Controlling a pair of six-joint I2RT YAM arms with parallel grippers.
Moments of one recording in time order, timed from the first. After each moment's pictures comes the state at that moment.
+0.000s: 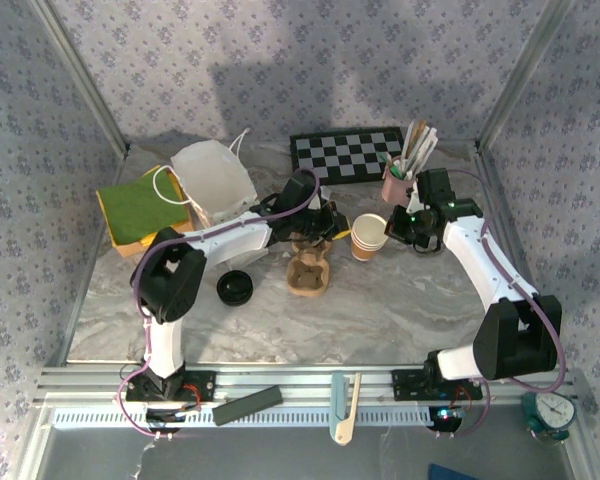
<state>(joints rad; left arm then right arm) -0.76 1.92 1.38 -0.09 0.51 -1.17 0.14 1.38 1.13 -0.81 -0.30 0.48</state>
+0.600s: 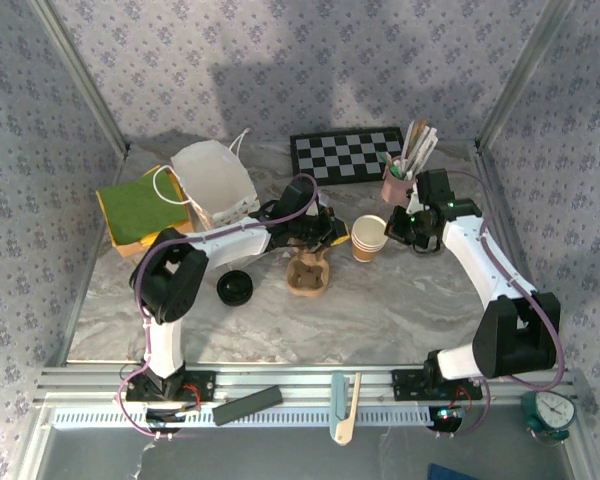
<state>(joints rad) -0.76 1.91 1.31 -0.03 0.53 -1.20 0.14 1.40 1.12 -0.81 -0.30 0.49</state>
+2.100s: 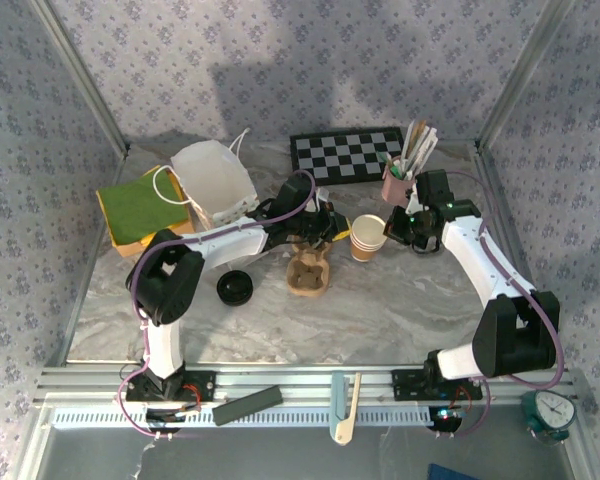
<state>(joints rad) -0.75 1.89 1.30 0.05 0.57 -1.24 0.14 1.40 1.11 -0.78 -0.32 0.51</state>
